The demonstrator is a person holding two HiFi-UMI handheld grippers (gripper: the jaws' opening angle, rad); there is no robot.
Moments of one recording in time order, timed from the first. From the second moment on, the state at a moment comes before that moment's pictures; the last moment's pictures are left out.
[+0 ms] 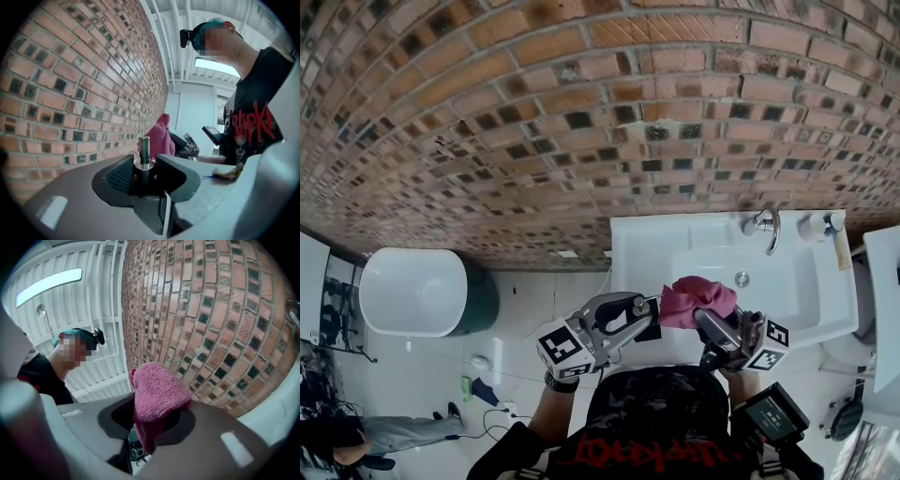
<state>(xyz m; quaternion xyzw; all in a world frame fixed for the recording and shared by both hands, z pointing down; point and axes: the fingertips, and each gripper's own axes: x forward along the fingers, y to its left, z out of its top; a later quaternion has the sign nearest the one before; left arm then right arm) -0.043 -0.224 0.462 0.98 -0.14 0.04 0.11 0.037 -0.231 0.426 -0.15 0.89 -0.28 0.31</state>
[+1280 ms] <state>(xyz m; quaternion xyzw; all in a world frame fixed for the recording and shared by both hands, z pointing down) -0.024 -0.345 0.707 0.92 -0.29 0.23 0.13 0.077 -0.225 0.545 -0.38 0.85 -0.34 0.14</state>
